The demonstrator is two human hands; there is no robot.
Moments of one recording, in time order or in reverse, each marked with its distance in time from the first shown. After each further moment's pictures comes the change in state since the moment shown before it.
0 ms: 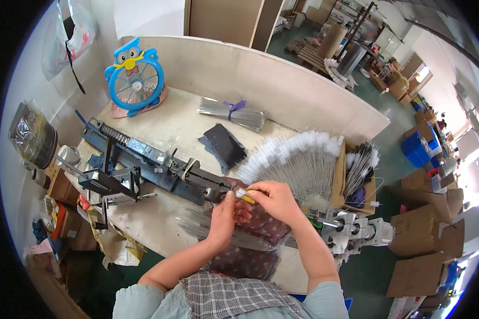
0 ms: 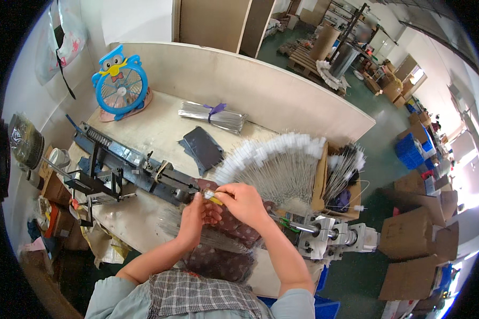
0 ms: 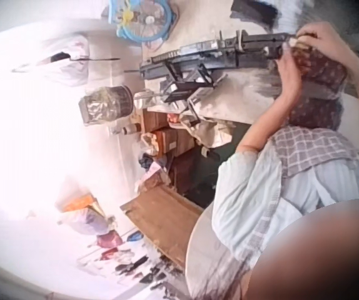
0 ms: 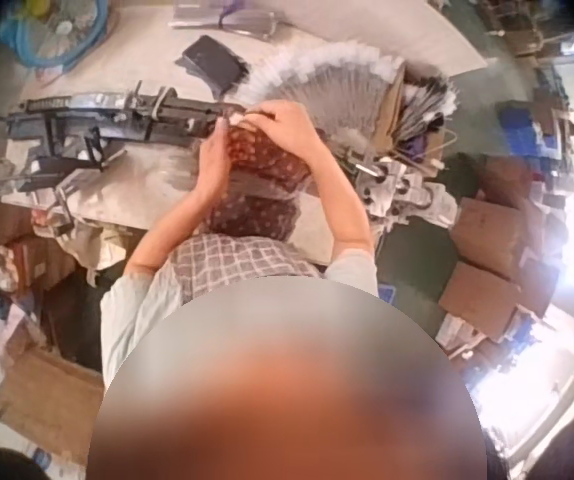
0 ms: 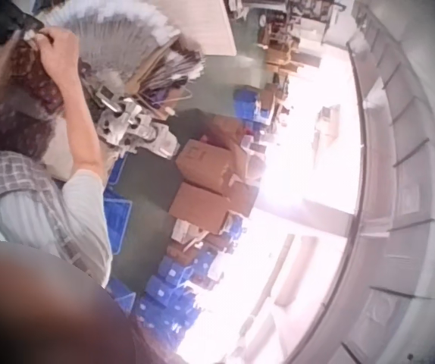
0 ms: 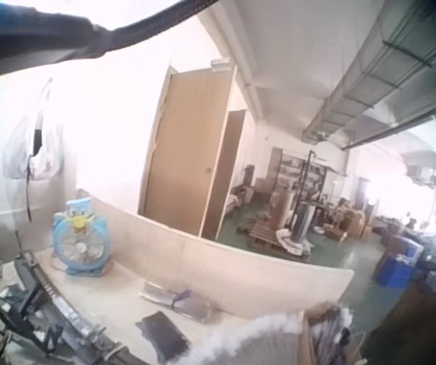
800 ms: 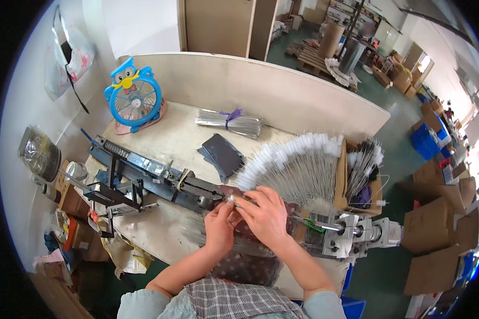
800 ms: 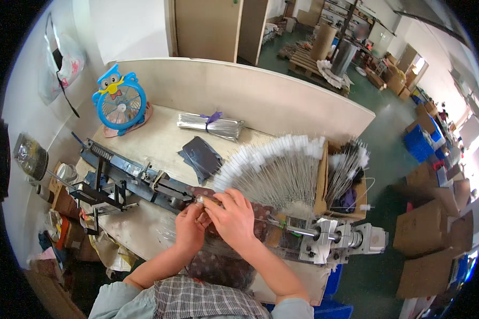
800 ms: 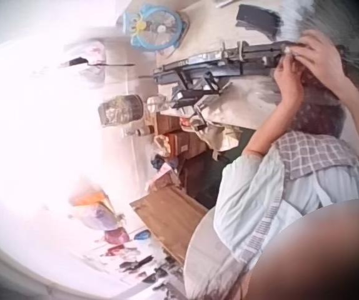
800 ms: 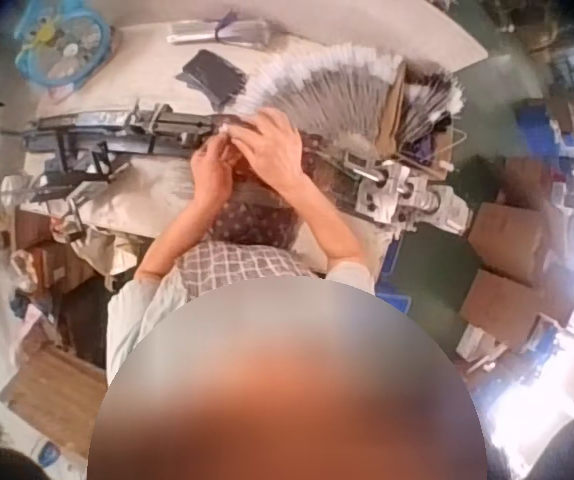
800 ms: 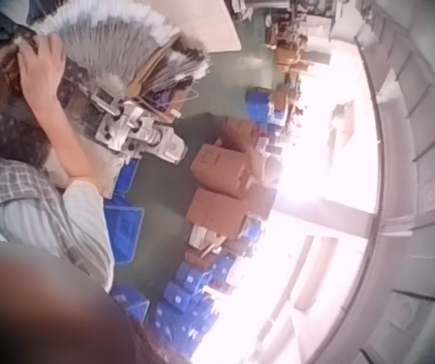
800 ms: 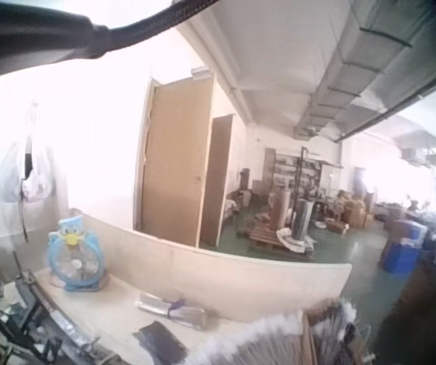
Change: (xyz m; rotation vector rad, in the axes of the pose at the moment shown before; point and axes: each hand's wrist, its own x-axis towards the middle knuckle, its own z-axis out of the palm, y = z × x) left_hand 0.001 -0.009 0.006 -0.347 0.091 0.113; right_hand -0.022 0.007 0.032 -0.485 0.533 -0.522
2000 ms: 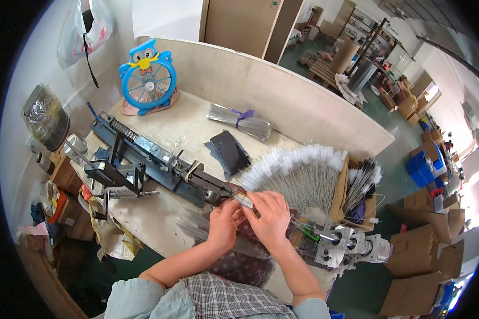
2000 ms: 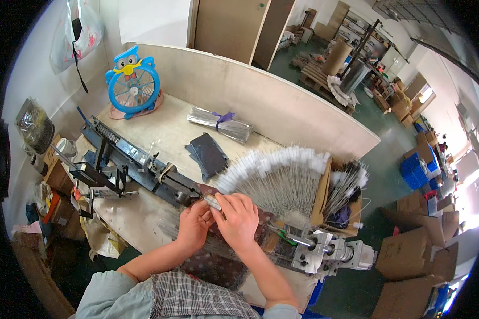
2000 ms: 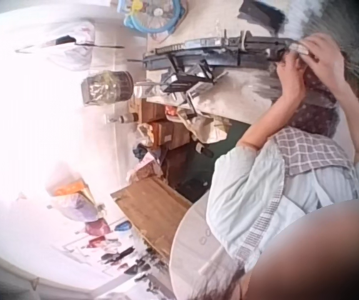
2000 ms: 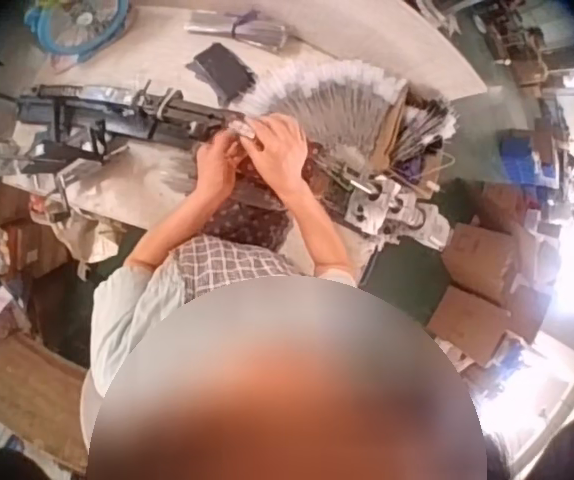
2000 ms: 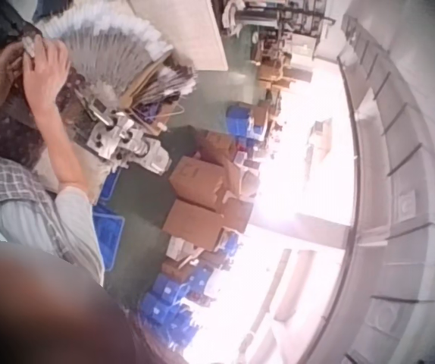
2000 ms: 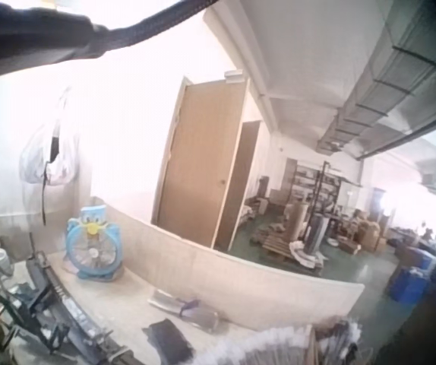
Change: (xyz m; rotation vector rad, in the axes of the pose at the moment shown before) left_hand -0.003 -0.001 0.002 -0.091 -0.012 -0.055; right_hand -0.002 -0.003 0.003 -0.002 0.031 0.037
